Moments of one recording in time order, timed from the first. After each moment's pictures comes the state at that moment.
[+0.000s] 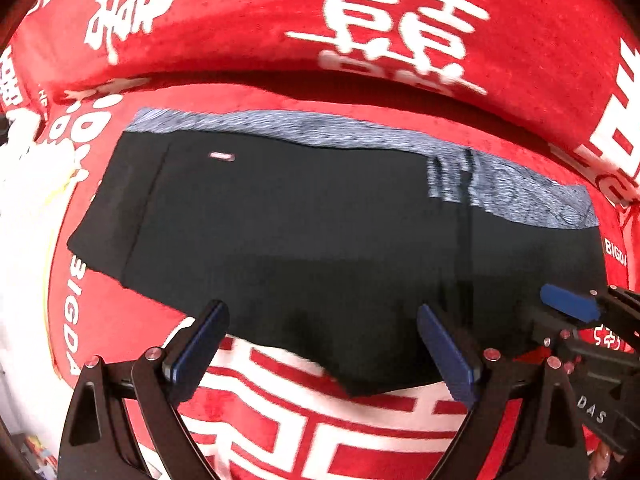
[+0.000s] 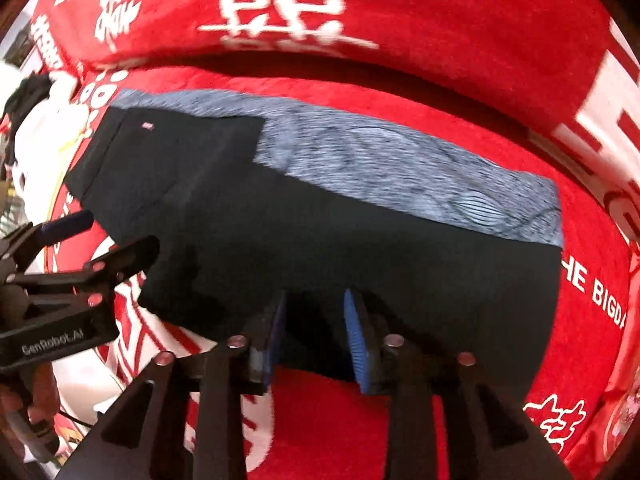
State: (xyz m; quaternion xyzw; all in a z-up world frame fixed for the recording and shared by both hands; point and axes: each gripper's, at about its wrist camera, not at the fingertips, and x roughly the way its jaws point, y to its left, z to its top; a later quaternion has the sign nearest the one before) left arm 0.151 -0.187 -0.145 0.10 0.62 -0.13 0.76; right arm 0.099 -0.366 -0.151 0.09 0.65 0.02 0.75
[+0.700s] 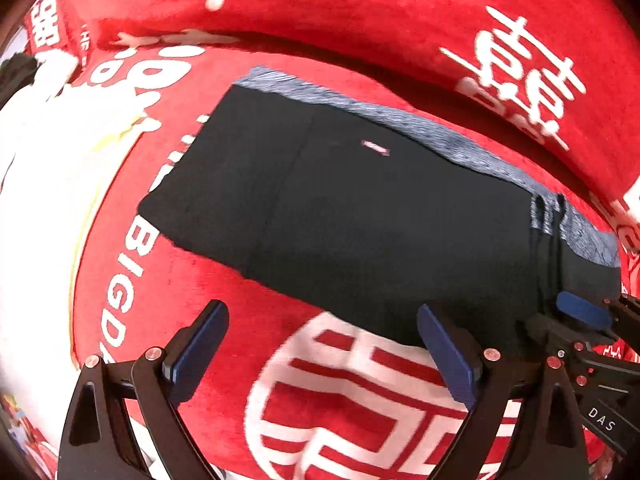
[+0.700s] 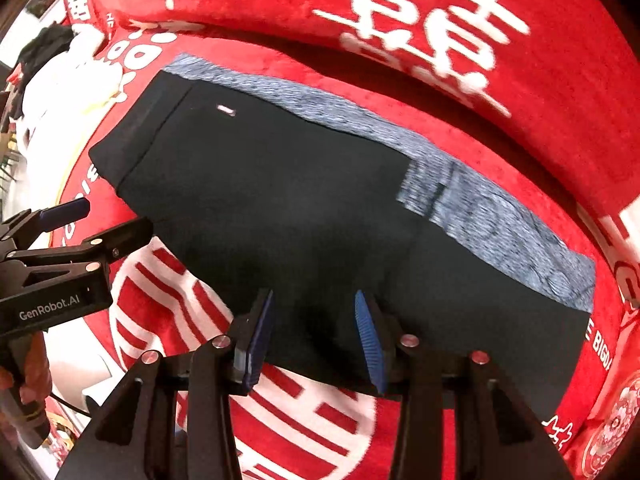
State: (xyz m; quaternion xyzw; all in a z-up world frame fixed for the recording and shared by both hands) left arm 0.192 -0.074 -0.158 0.04 0.64 -0.08 0.77; right arm 0.138 -0.265 -0.135 0.03 0.66 0.05 0.75
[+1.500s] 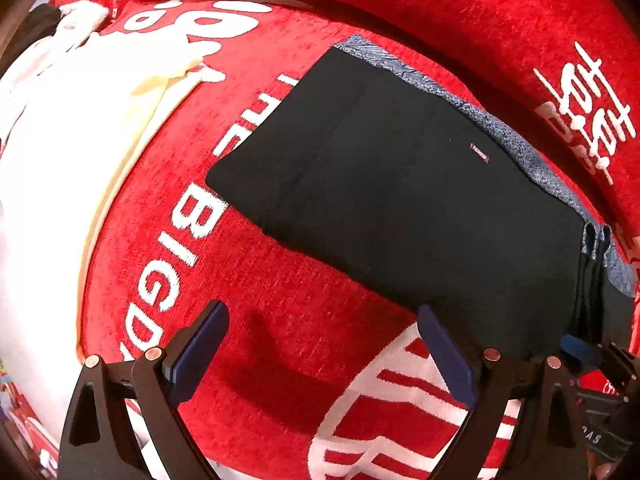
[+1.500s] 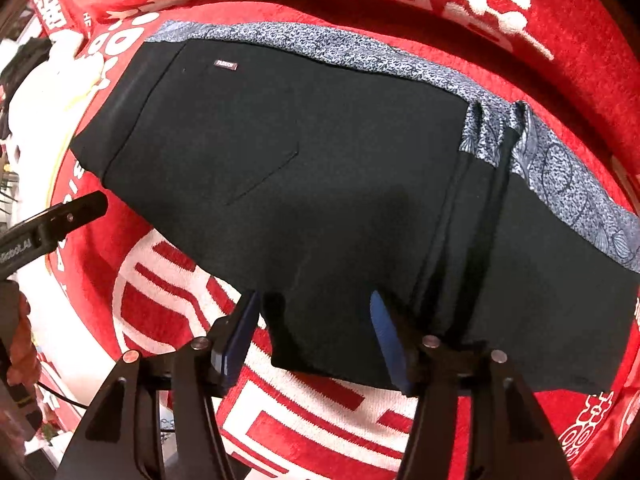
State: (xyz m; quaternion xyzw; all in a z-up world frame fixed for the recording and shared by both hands) left arm 0.220 -0.004 -0.191 0.00 0.66 -0.05 0.75; right arm 0.129 -0.246 -0.179 0.08 0.70 0.03 0.71
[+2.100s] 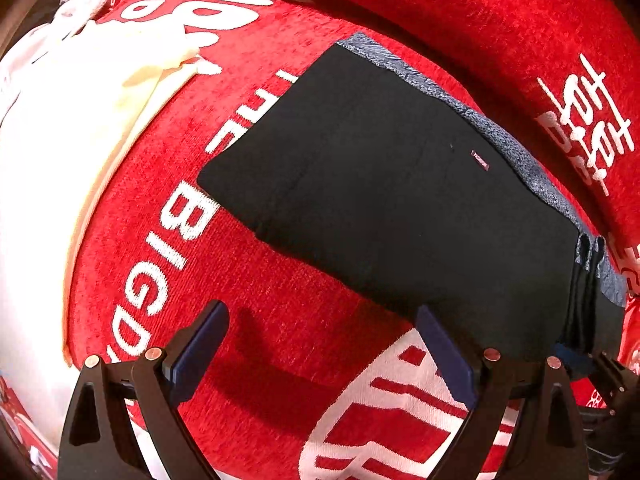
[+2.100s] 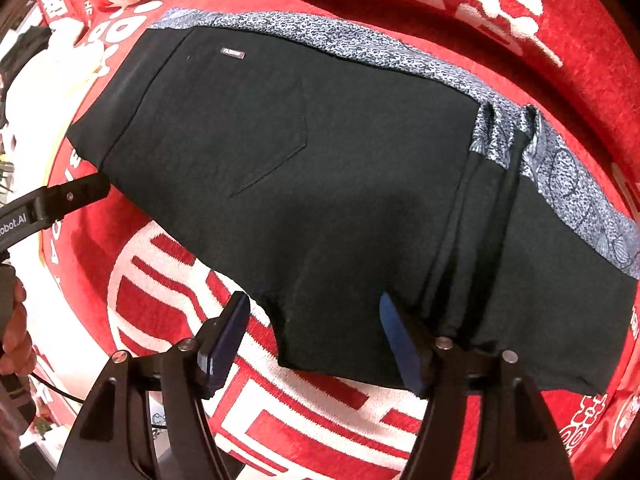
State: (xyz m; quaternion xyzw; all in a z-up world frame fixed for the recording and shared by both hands) left arm 0.228 -0.001 -0.198 -0.02 0.67 -0.06 0.74; right arm 0.134 -0.226 -0.186 0.07 0.71 0.03 0.70
